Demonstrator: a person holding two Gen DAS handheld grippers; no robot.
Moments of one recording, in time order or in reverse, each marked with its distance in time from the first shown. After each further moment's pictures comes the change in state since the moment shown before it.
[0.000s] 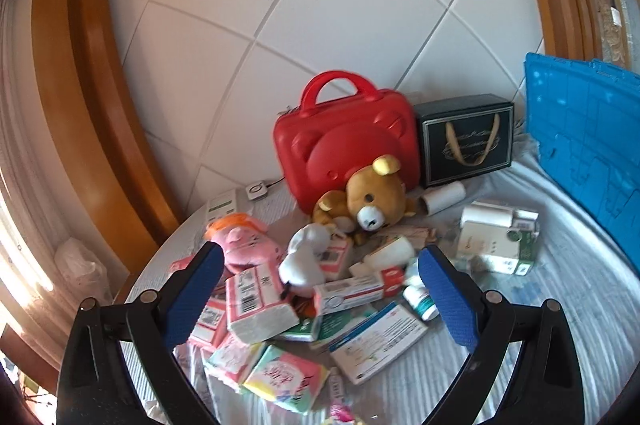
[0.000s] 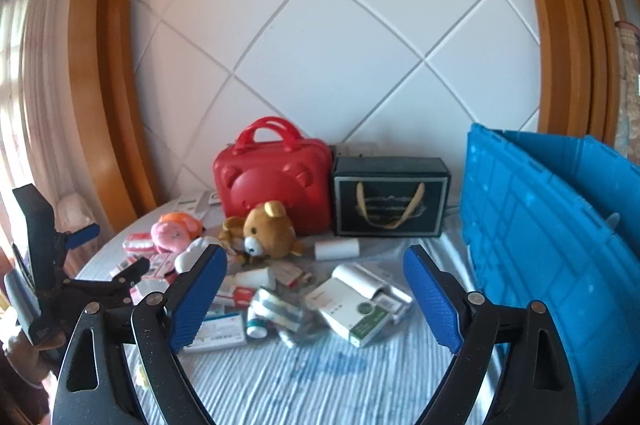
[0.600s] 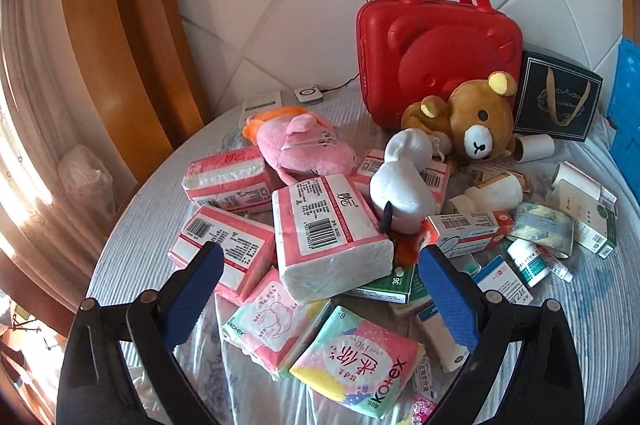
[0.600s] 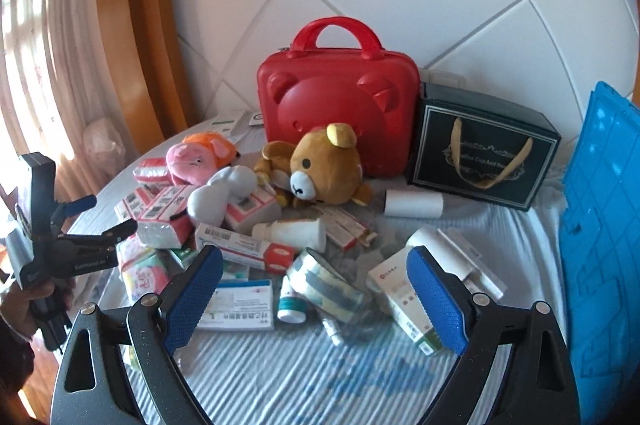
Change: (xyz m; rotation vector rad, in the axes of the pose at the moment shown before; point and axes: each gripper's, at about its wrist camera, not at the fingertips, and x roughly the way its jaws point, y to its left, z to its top) left arm 0.114 0.080 -0.068 -0.181 0.253 0.059; right arm 0.161 0.048 -0.031 -0.123 0.260 0.176
